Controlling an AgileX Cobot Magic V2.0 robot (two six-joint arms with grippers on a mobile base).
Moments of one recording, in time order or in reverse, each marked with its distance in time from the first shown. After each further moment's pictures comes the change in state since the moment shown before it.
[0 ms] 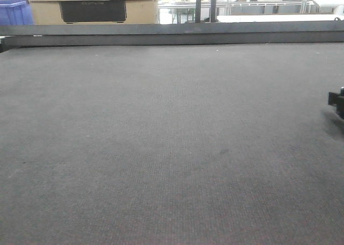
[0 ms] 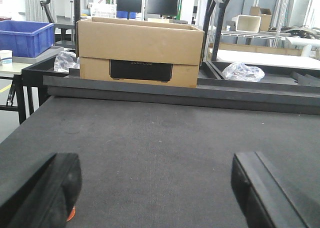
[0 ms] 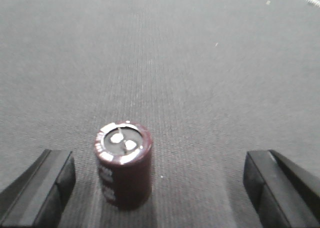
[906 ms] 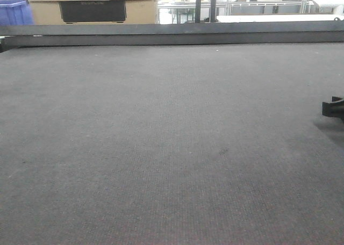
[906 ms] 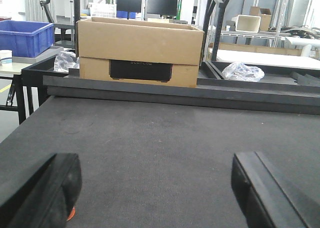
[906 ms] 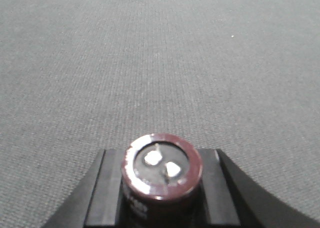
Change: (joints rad) left arm 0.000 0.000 0.000 0.000 0.000 0.000; right arm 0.000 0.091 -0.086 -0.015 -0.002 0.002
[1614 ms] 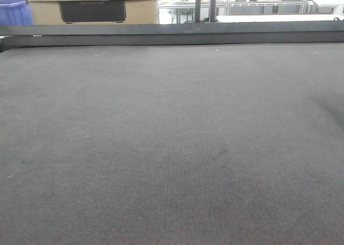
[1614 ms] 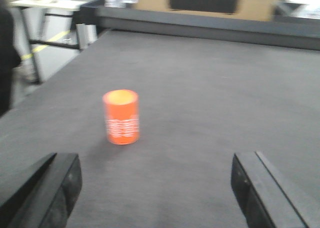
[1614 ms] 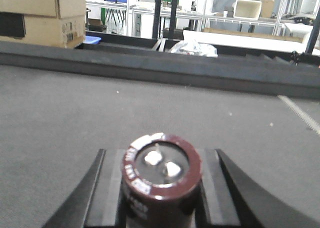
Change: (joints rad) left arm 0.204 0.238 0.272 0.038 -0.312 0.000; right arm 0.000 -0.669 0.035 -0.103 0.367 0.000
